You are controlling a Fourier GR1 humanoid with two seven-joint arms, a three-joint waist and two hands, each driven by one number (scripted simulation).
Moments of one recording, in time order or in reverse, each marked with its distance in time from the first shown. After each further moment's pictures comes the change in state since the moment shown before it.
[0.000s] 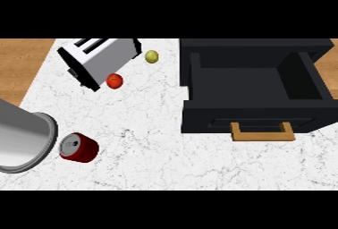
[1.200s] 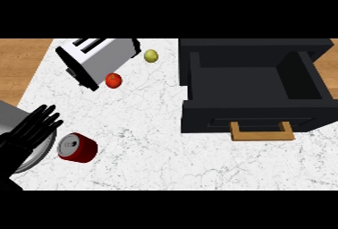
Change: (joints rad) left arm -0.190 -0.321 -0.166 0.211 -0.535 0.024 -0.118; right arm 0.050 0.053 -0.140 -0.030 -0.066 0.155 0.022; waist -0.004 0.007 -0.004
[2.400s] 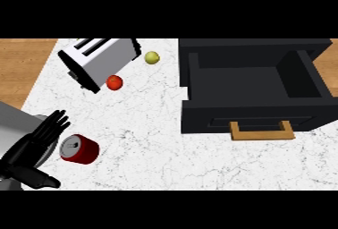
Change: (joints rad) left arm -0.132 0.004 0.011 0.501 -0.466 -0.038 -0.539; right arm 0.009 0.031 -0.110 -0.020 -0.063 0.100 0.033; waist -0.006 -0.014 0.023
